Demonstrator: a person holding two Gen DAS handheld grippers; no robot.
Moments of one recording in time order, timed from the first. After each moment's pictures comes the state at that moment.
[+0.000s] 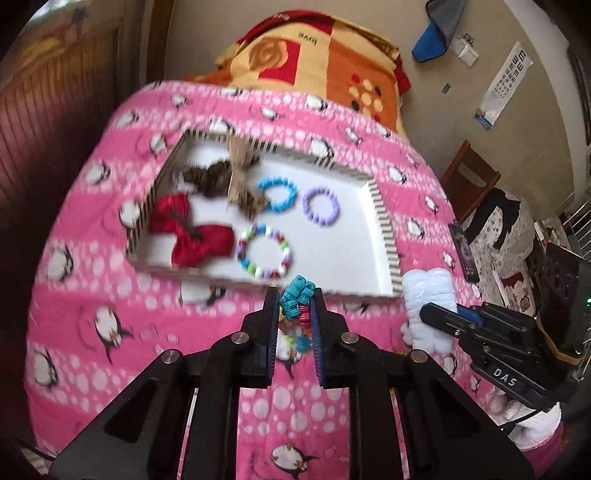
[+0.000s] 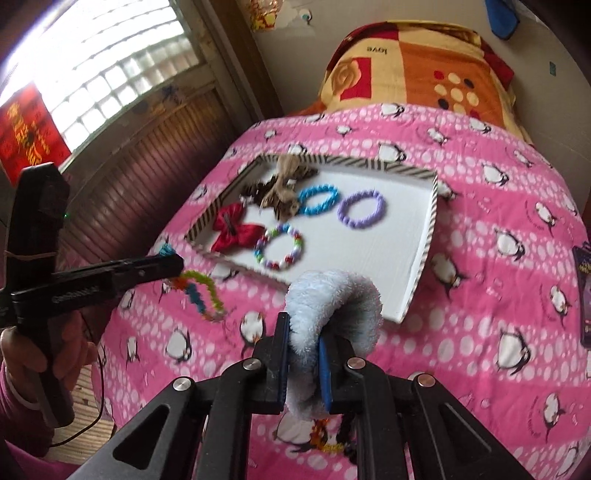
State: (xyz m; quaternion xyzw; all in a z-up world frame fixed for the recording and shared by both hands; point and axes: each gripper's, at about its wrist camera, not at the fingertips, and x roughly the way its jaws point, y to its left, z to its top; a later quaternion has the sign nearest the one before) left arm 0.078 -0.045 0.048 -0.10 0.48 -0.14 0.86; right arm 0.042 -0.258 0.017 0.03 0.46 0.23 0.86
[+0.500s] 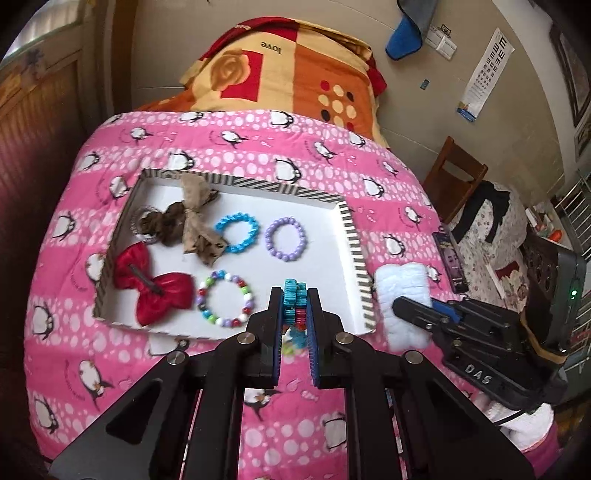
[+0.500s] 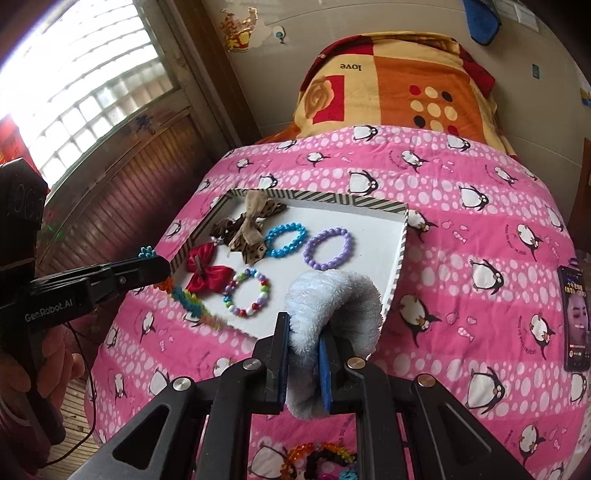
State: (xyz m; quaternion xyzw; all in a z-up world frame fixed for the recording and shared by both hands) left arm 0.117 -0.088 0.067 -0.08 0.47 -0.18 0.86; right arm 0.084 -0.282 0.031 0.05 0.44 0.20 0.87
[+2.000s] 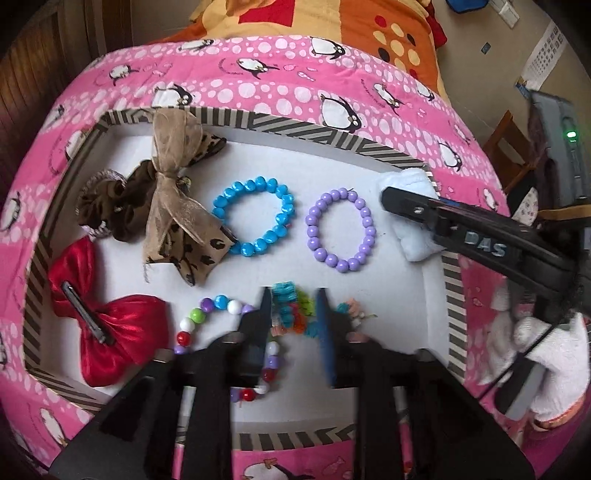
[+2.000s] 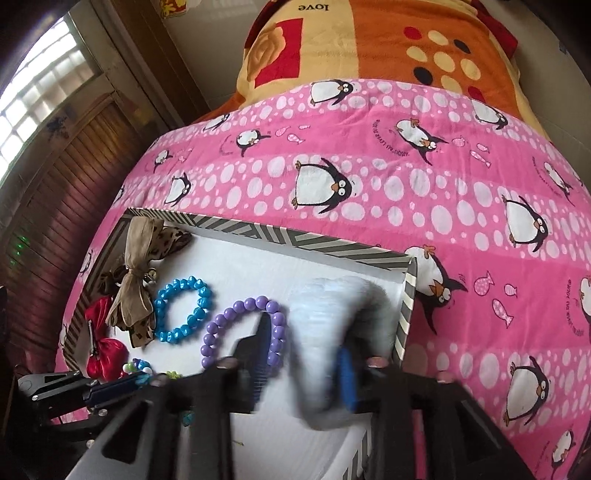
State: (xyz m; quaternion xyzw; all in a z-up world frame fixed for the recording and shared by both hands) left arm 0.210 -0.115 -0.046 -0.06 0.55 -0.12 0.82; right arm 0.270 -0.278 -0.057 0.04 0.50 0.17 0.85
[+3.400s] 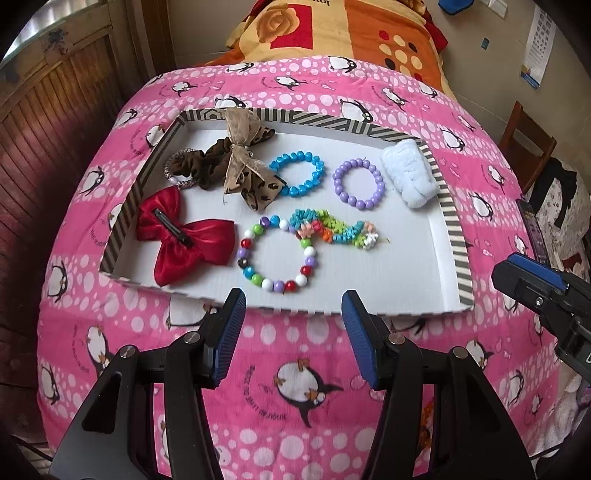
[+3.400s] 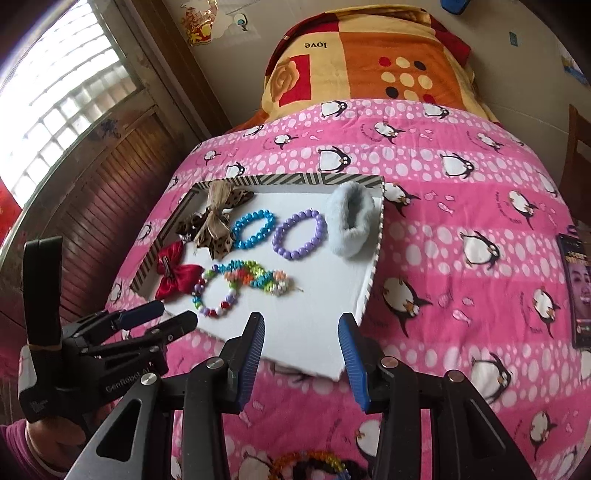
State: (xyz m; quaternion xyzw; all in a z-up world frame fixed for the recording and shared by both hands) left arm 0.113 -0.102 -0.013 -0.01 0.52 -0.05 0.85; right arm 0.100 -0.290 0.001 0.07 0.47 0.16 0.86
